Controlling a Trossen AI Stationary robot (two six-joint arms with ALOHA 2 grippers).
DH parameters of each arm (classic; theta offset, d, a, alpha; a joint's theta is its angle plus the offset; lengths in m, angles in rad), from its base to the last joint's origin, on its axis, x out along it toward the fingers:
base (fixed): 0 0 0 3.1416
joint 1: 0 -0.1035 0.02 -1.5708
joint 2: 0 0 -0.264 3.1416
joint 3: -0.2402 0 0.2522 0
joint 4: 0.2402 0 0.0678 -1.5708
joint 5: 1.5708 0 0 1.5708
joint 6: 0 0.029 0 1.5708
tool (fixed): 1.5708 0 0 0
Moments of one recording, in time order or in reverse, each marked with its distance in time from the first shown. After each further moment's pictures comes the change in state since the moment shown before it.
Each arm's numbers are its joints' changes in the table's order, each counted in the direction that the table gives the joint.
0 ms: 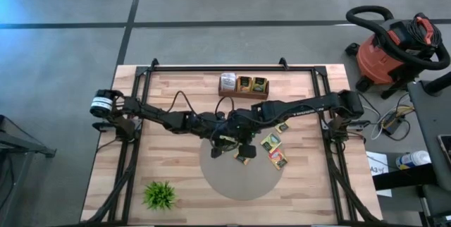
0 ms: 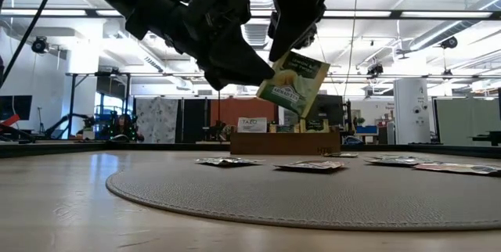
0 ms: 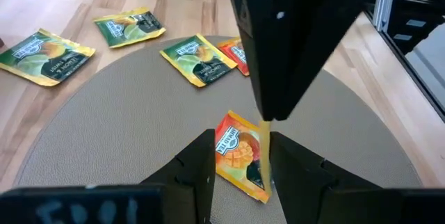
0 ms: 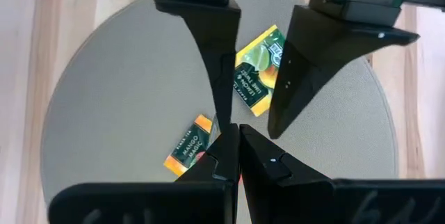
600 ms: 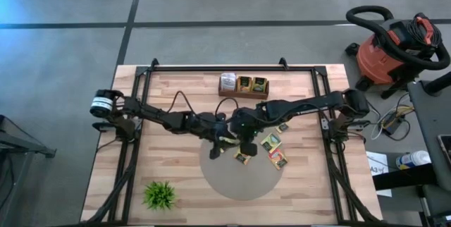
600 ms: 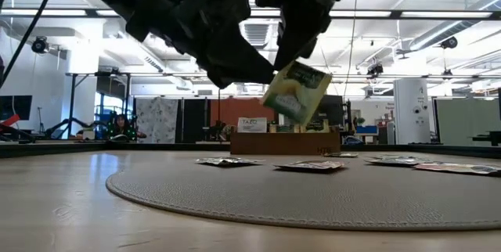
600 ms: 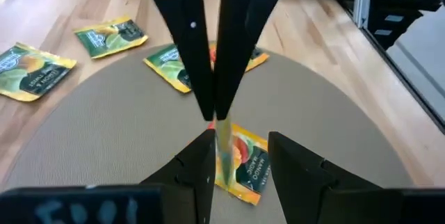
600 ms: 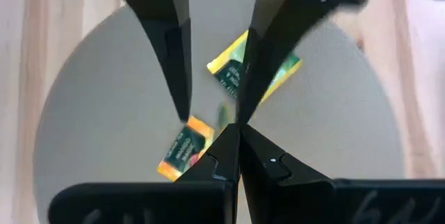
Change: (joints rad) left arm 0.001 0.000 0.010 -0.035 0.053 0.045; right arm 0.018 0.056 0.126 -0.107 0.006 0.053
